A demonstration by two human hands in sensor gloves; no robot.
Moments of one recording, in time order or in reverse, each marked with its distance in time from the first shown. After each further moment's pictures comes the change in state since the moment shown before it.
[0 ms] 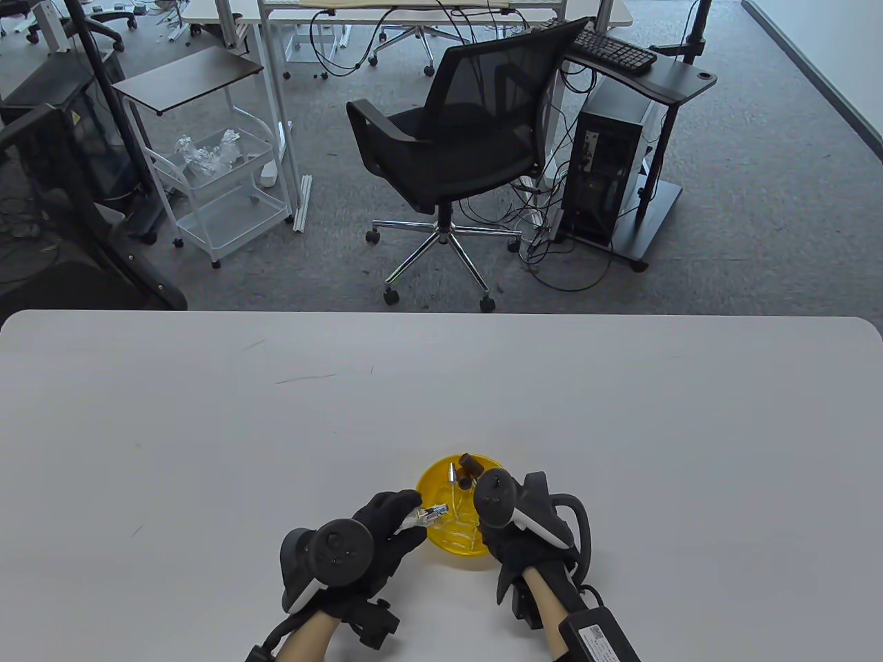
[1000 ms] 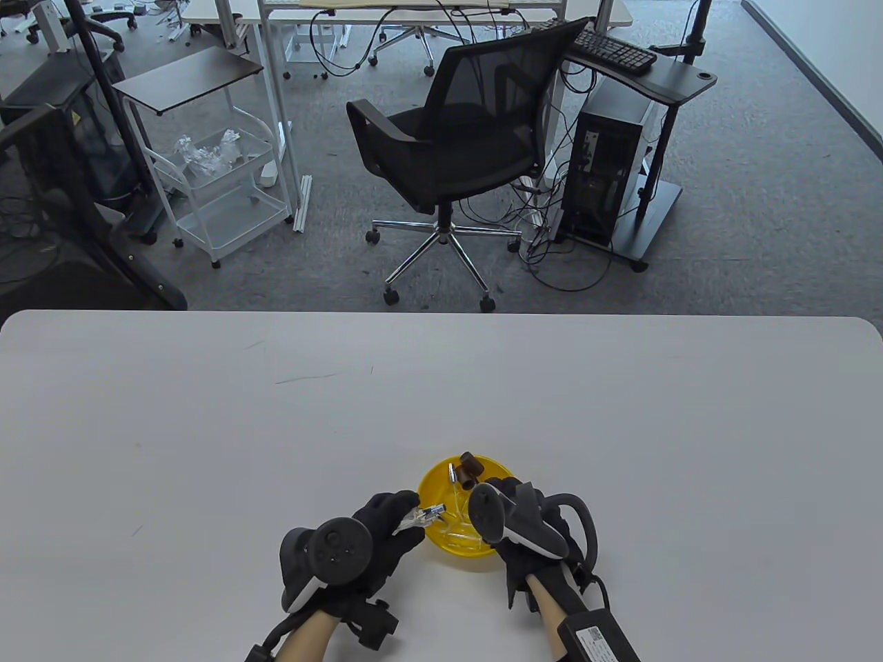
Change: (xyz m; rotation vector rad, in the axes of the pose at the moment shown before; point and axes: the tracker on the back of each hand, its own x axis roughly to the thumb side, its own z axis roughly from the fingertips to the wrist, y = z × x) left_hand -0.004 -0.003 0.000 -0.015 0.019 -0.001; right_hand -0.001 0.002 0.005 -0.163 -0.053 0.216
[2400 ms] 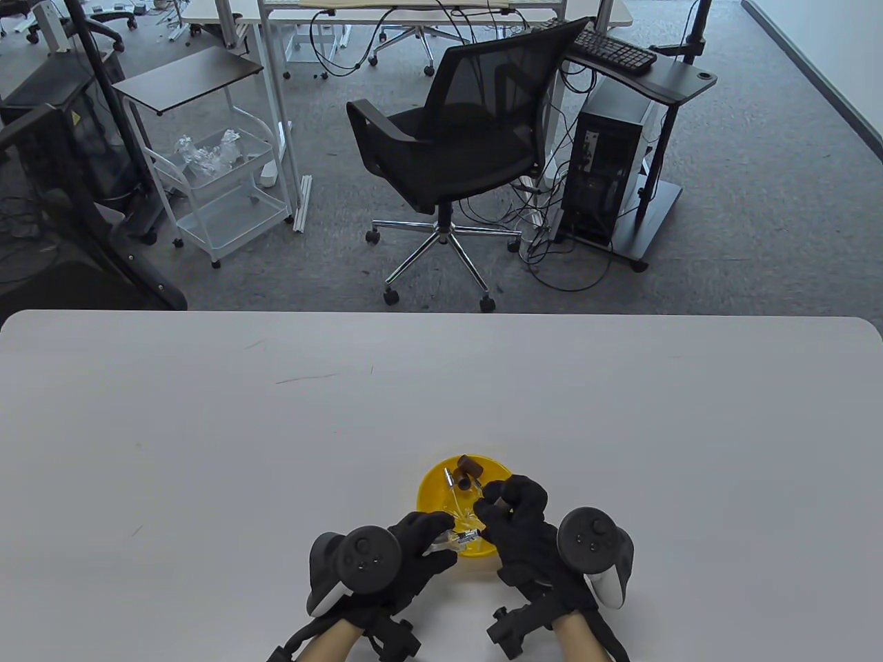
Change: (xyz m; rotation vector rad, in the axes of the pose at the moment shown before) left_hand 0.024 -0.027 0.001 -0.127 -0.066 0.087; right_hand -0.024 -0.008 0.053 -0.208 -0.194 -1.118
